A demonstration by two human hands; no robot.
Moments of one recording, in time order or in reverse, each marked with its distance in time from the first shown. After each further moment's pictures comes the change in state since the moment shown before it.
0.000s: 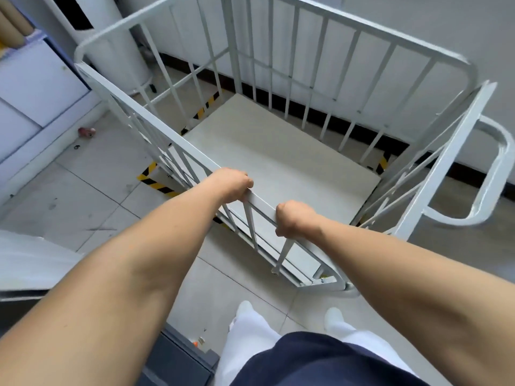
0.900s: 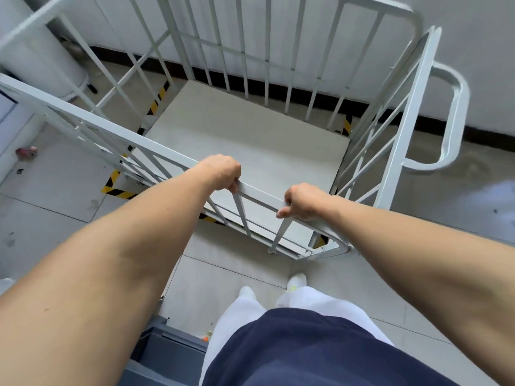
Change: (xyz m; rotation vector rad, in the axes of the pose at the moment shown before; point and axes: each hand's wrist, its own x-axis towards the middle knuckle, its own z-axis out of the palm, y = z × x) left_hand 0.023 0.017 -0.022 -0.030 -0.101 0.070; right_hand -0.019 0.049 0.012 0.271 -0.050 0.174
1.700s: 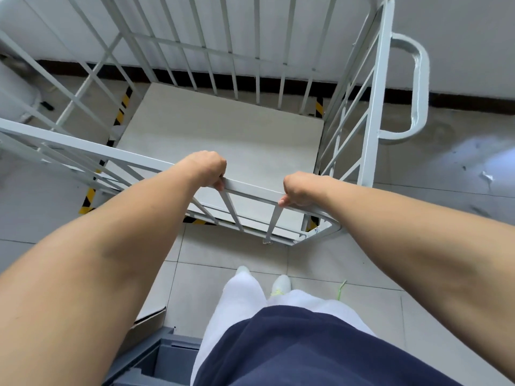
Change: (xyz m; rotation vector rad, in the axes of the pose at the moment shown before) left_hand 0.002 0.001 -0.009 0.075 -0.048 0.069; right_hand -0.010 0.006 -0.003 -0.073 -0.073 0.117
